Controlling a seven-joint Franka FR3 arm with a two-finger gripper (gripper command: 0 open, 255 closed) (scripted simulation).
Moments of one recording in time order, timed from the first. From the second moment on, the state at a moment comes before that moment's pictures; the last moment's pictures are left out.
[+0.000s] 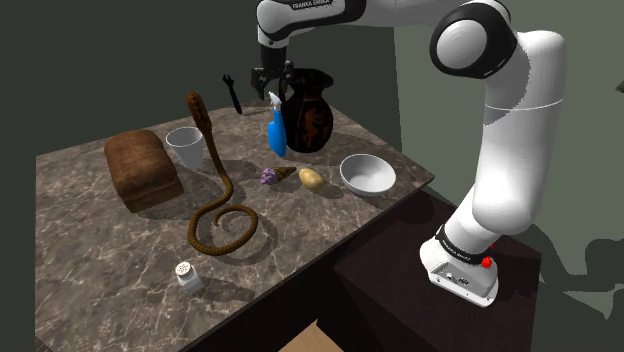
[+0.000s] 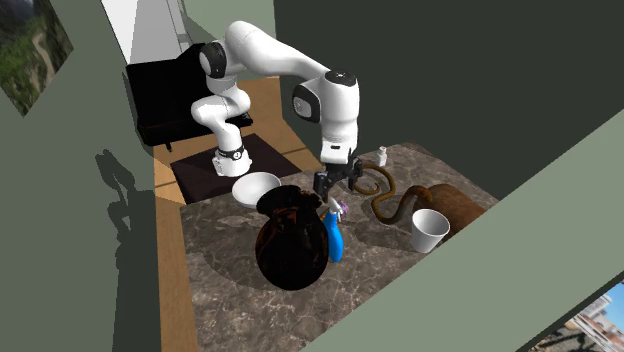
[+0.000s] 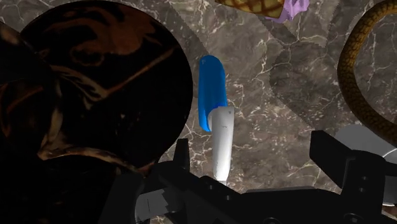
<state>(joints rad) -0.02 0.43 0.08 -1.41 -0.03 1.90 0.20</state>
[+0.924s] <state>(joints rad) -0.03 0.41 0.08 -1.49 -0.03 1.95 0.20</state>
